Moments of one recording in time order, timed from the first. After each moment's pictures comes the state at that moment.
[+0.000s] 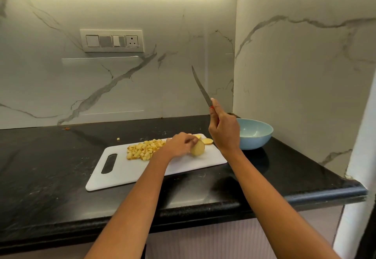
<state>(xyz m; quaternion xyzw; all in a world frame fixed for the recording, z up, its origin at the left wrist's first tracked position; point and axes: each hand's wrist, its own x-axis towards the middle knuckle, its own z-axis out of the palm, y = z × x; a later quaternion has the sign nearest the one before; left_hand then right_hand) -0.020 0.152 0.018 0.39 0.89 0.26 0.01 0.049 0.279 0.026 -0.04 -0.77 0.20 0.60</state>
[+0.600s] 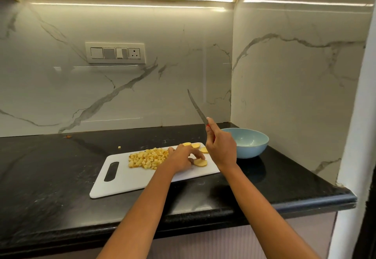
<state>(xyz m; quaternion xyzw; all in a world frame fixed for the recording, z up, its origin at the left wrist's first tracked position) 0.001 0.150 0.013 0.41 0.89 0.19 -0.04 0.067 0.266 0.019 -0.07 -0.83 0.21 0.51</state>
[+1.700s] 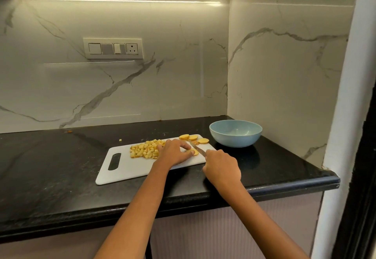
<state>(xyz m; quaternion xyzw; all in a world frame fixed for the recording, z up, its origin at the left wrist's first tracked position) 0.007 0.132 0.001 0.31 0.91 0.26 -0.10 0.151 0.218 0.008 -0.17 -0.96 0.06 0.19</state>
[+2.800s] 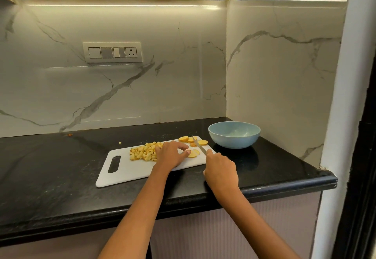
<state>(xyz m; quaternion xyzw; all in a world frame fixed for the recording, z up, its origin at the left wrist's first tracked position) 0.012 0.129 0.001 0.29 0.91 0.26 -0.13 0.159 0.207 0.009 -0.20 -0.96 0.05 0.20</state>
